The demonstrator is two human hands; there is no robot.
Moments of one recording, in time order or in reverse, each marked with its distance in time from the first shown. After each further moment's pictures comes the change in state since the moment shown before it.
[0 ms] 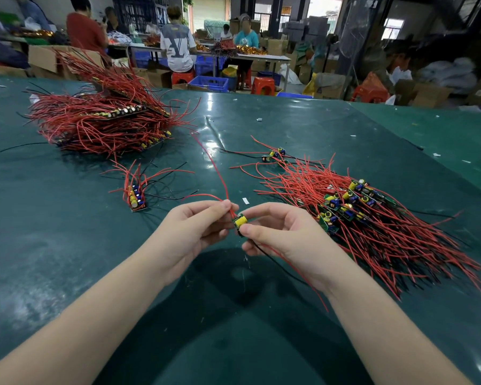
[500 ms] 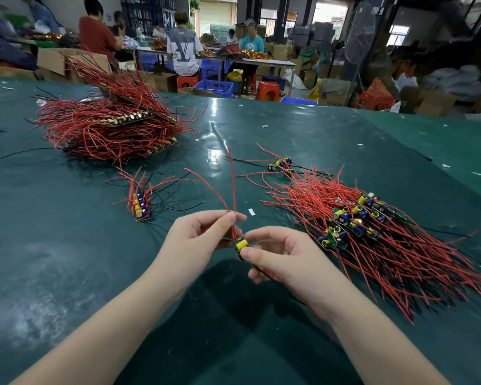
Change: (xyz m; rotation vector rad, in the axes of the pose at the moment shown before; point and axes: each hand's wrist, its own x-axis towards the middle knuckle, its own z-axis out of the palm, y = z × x) left_hand 0.001 -0.002 0.001 0.201 0.077 0.195; right_hand 0.002 0.008 0.006 -0.057 -0.002 0.057
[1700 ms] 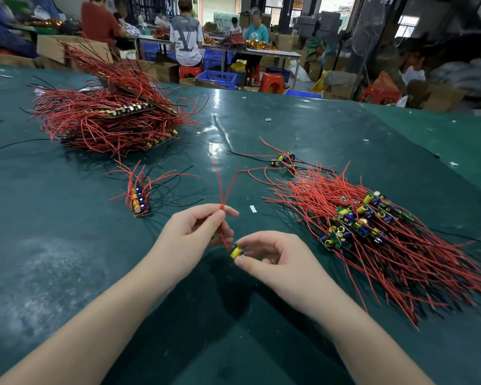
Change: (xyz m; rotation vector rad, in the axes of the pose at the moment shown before) left_hand 0.012 -0.011 -0.014 0.078 -0.002 0.021; right_hand 0.010 0.012 0.004 -0.396 0.065 -0.050
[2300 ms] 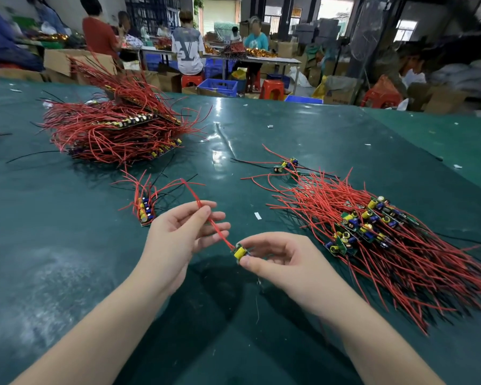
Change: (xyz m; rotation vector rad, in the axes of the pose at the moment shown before) left_hand 0.002 0.012 -0.006 -0.340 0.244 -0.056; right_hand -0.002 -0.009 -0.005 0.137 -0.035 -0.078
